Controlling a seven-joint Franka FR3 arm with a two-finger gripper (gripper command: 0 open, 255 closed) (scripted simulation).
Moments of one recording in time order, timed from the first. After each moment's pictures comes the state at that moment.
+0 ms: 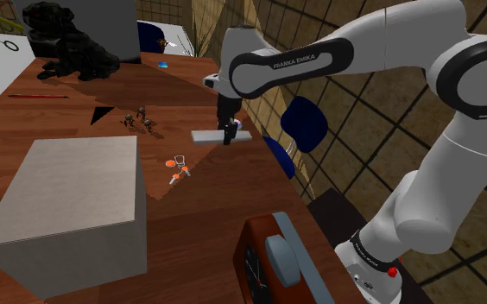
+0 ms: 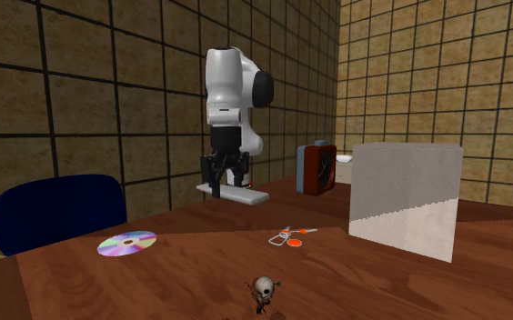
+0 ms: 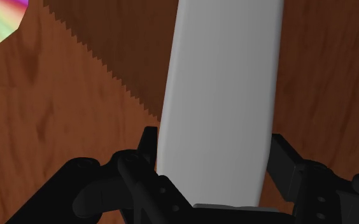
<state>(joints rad) 0.25 0.14 0.13 -1.96 -0.01 2.10 -0.84</state>
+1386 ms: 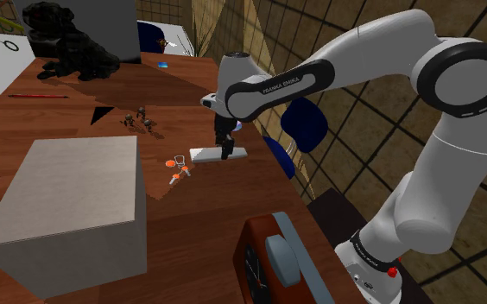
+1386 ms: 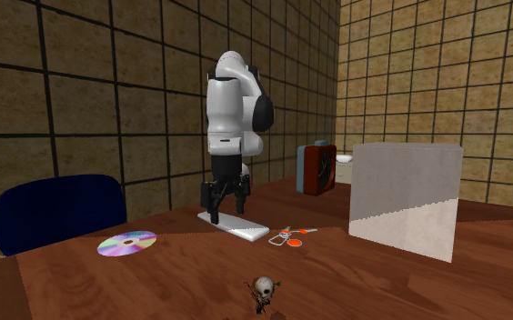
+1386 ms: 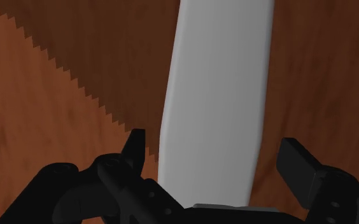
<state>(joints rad) 0.26 0.22 0.13 -2.03 -0.02 2.25 -0.83</state>
